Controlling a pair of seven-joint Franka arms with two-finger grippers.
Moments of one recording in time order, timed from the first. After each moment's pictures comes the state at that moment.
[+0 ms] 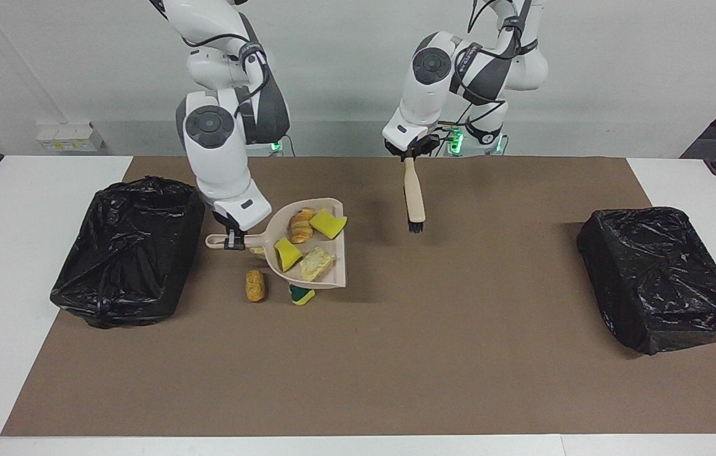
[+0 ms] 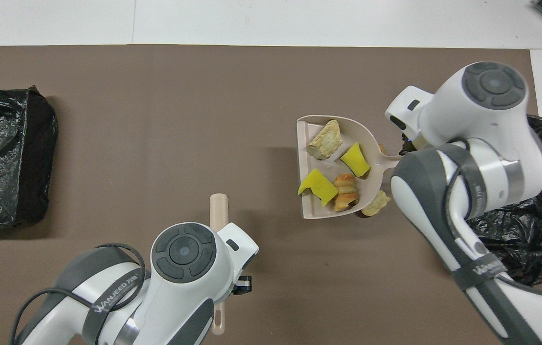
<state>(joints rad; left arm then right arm) -0.28 -0.16 -0.46 -2.17 -0.24 1.77 -0.58 0.06 0.21 0.11 -1.70 -0.12 1.82 -1.38</state>
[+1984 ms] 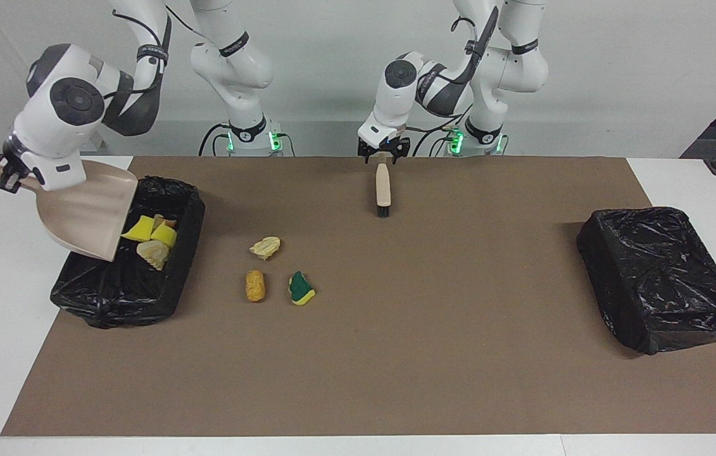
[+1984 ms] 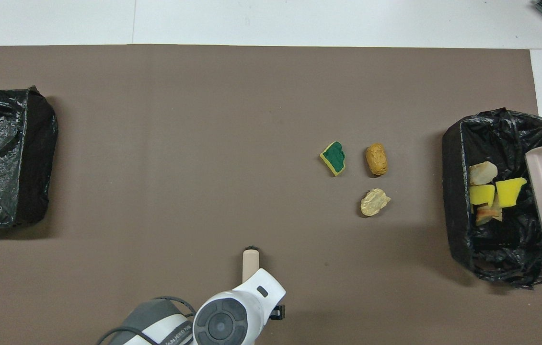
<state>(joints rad) -0.34 -0.18 -0.56 -2.40 -0.32 2.20 -0.64 -0.36 0.02 0.10 -1.80 -0.96 1.79 -1.58</state>
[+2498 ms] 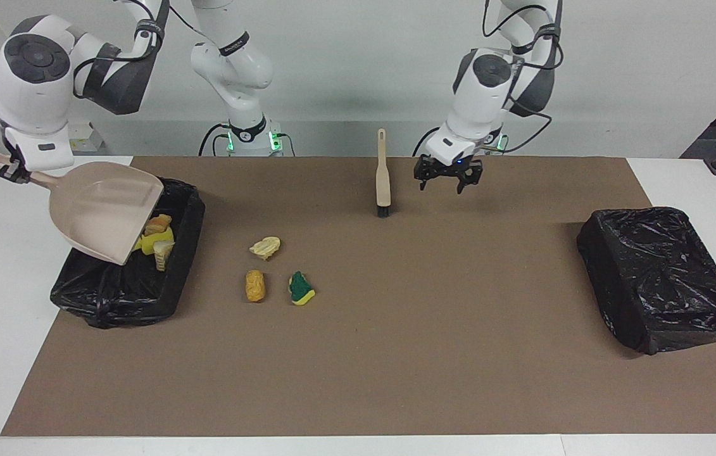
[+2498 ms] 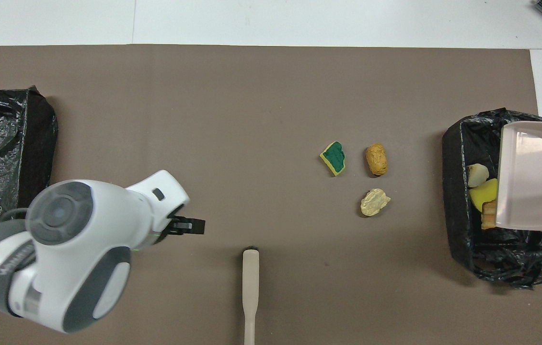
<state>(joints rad) -0.24 -0.17 -0.18 -2.16 -0.14 2.00 -0.21 -0.32 0.01 0.12 -1.76 -0.63 1.71 -1.39</state>
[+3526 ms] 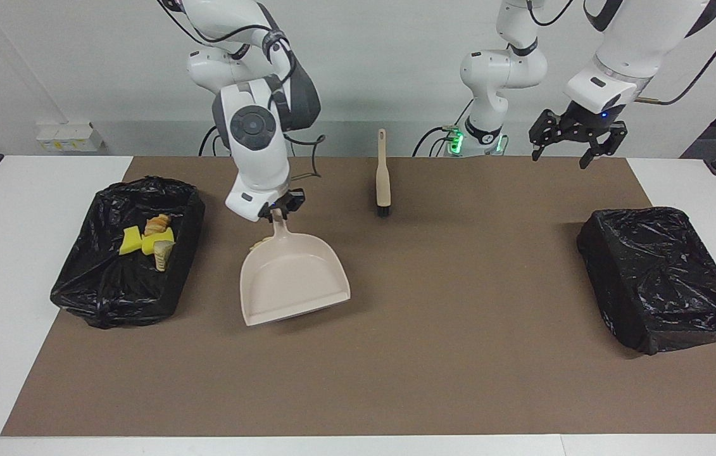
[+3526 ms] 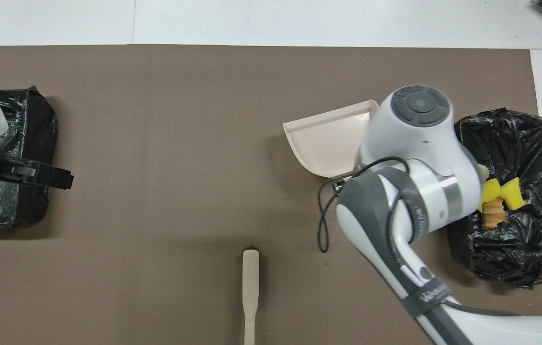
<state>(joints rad) -0.05 -0.07 -0.09 -1.63 -0.06 1.54 0.09 0.26 0.24 0.13 -1.75 0.03 1.74 0.21</state>
